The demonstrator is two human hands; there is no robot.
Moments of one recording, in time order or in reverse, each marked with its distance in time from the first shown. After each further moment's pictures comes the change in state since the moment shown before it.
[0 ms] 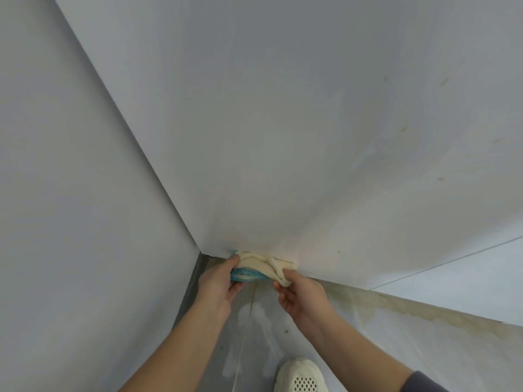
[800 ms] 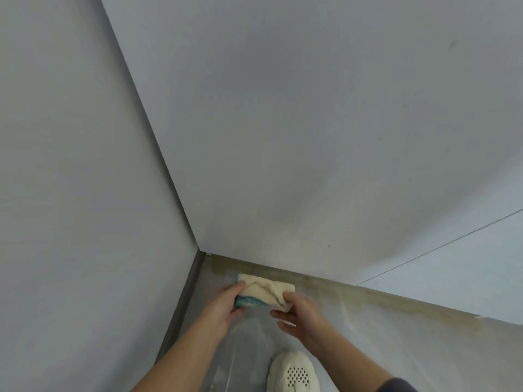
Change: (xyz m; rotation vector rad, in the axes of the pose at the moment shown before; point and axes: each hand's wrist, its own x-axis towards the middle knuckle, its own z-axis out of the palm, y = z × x) left_hand -0.009 -0.038 -0.024 0.215 -0.135 -0.121; right_hand 0.002 0.030 -0.044 -0.330 0.006 0.045
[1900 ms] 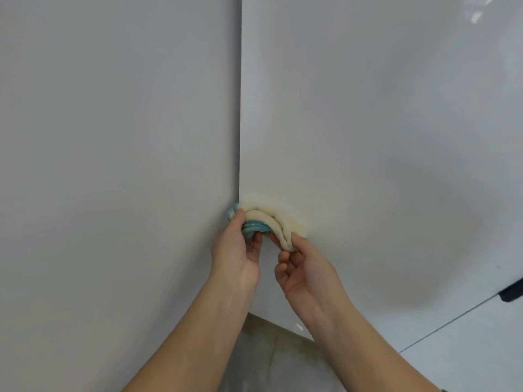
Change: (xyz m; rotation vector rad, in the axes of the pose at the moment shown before) left_hand -0.248 0.196 0.043 -0.773 -0.073 0.532; right_hand -0.242 -0.169 0.124 0.486 -0.390 -0.352
